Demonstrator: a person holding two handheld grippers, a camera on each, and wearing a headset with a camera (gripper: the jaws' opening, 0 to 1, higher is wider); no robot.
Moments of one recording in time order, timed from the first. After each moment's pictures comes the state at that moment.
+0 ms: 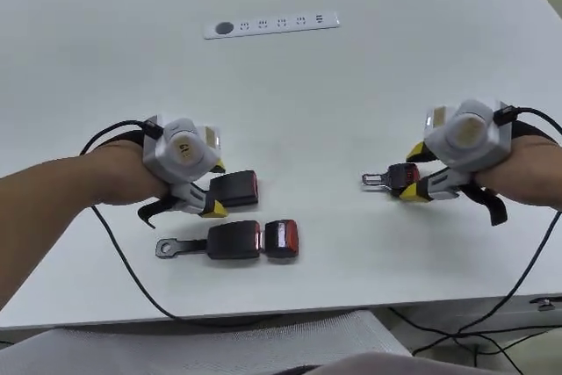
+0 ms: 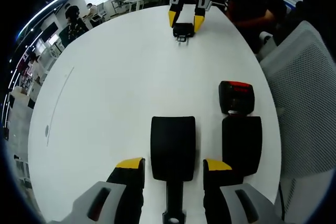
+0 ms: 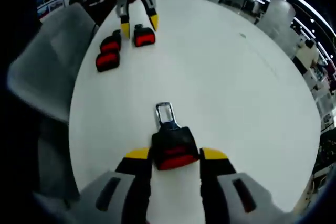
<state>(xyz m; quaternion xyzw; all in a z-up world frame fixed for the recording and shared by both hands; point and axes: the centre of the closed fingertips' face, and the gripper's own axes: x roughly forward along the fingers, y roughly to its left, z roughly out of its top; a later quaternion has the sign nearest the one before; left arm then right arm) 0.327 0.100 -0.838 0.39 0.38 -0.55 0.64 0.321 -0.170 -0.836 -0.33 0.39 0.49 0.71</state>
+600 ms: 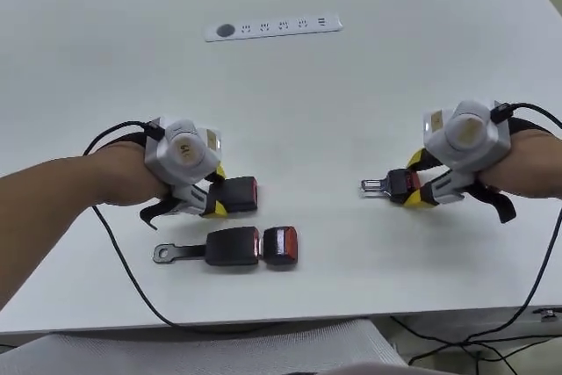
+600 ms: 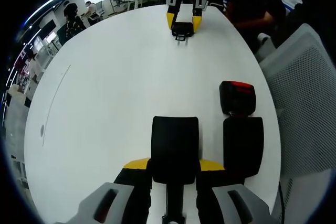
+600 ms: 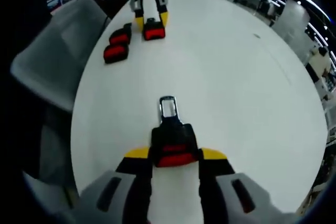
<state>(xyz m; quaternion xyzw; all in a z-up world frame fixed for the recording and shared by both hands) 0.328 0.099 -0.841 0.38 0.39 -0.56 0.63 0.322 -0.165 -0.839 -0.34 0.39 0.53 0.67</state>
